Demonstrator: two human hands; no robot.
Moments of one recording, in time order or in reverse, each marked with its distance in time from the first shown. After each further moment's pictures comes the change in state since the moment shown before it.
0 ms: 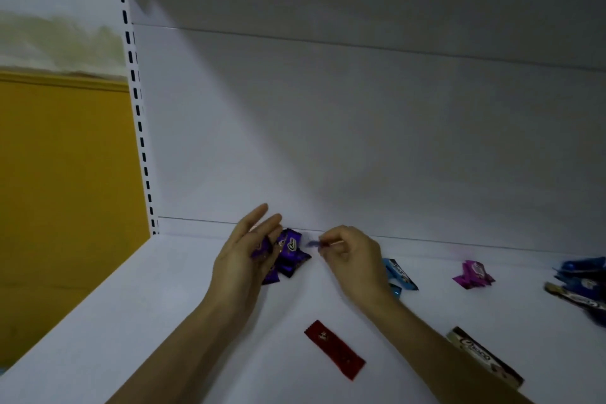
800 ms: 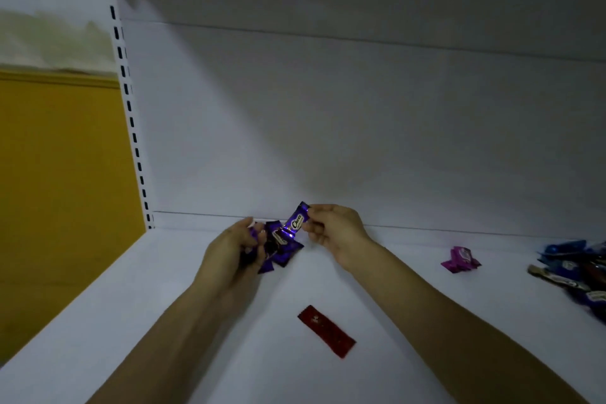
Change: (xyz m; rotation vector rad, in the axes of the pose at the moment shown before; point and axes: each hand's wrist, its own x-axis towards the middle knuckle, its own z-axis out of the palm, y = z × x) left_hand 0.006 0.004 0.001 -0.215 0.159 -0.254; right_hand 0.028 -0.032 0.000 0.693 -0.102 0.568
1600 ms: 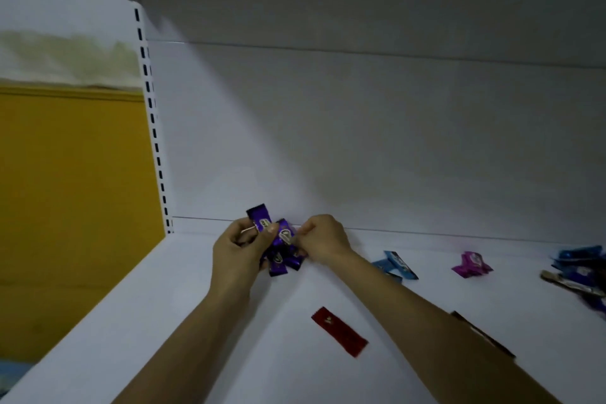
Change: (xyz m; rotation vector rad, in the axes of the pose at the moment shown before) left_hand -0.007 -0.001 -0.013 0.374 0.008 0.397; right_hand 0.018 0.024 0.024 -0.909 -0.005 -0.213
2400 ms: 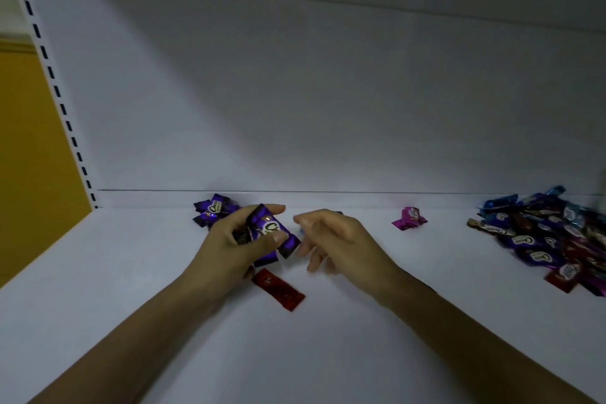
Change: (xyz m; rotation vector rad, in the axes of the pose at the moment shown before) left_hand -0.043 -0.007 0.033 0.270 -0.504 -0.060; right_hand -0.116 0.049 -0.082 0.395 -0.171 -0.122
